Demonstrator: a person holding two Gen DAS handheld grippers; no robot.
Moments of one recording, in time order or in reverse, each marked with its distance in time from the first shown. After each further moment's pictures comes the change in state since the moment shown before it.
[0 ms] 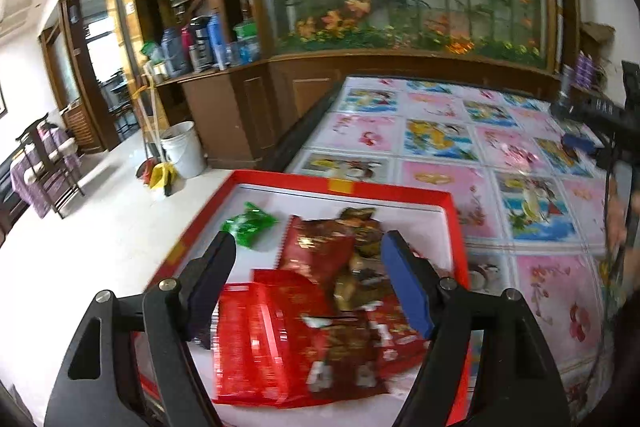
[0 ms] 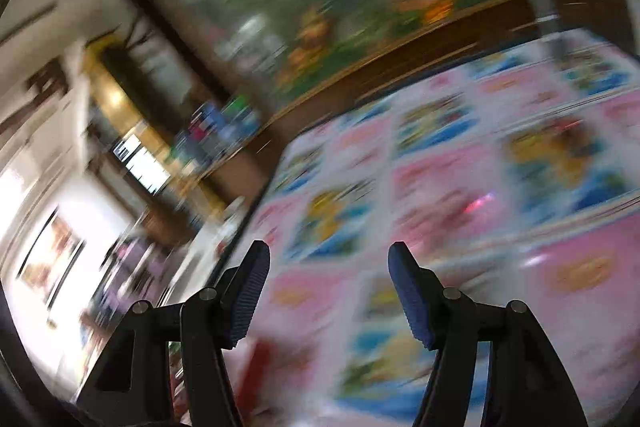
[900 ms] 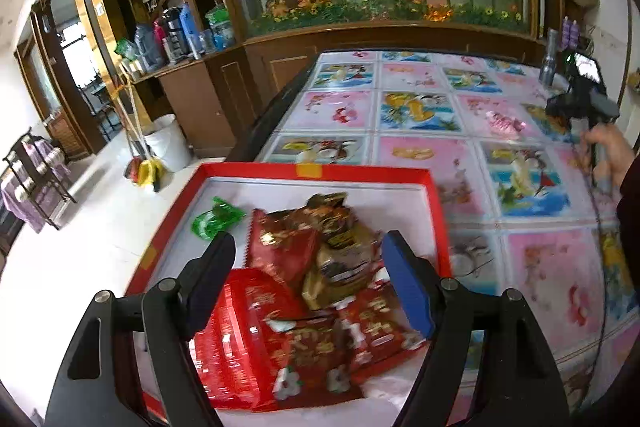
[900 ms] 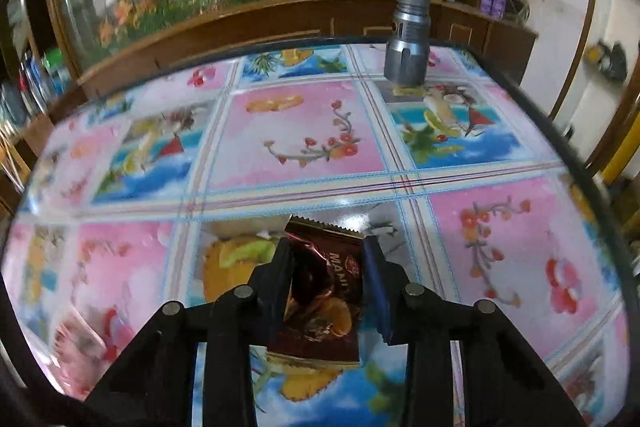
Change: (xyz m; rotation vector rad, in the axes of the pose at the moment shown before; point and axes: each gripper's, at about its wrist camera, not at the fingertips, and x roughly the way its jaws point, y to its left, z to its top) left arm 0.009 -0.019 0.009 0.073 0.085 -0.048; right arm 0.098 -0.131 0.084 -0.172 0.161 -0.705
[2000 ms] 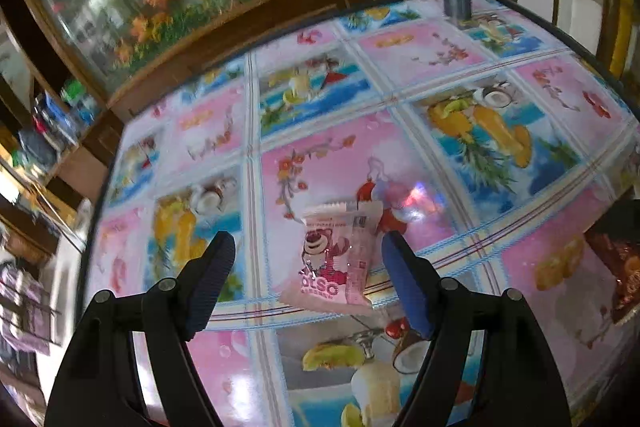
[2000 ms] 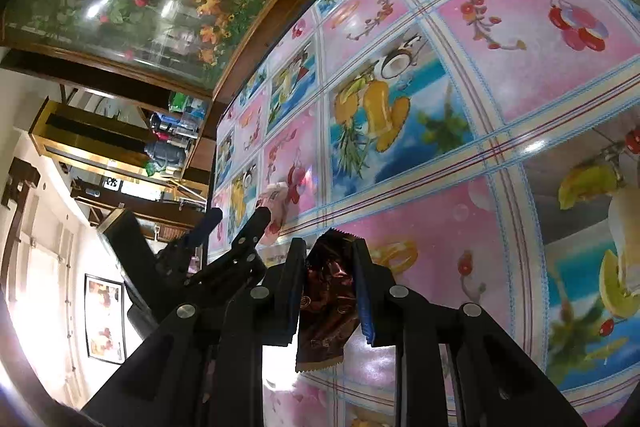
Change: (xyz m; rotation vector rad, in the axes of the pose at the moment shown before) left arm 0.157 -0.262 0.130 0.407 0.120 -0.178; right arm -0.067 -0.094 -0.071 0.398 0.313 0.767
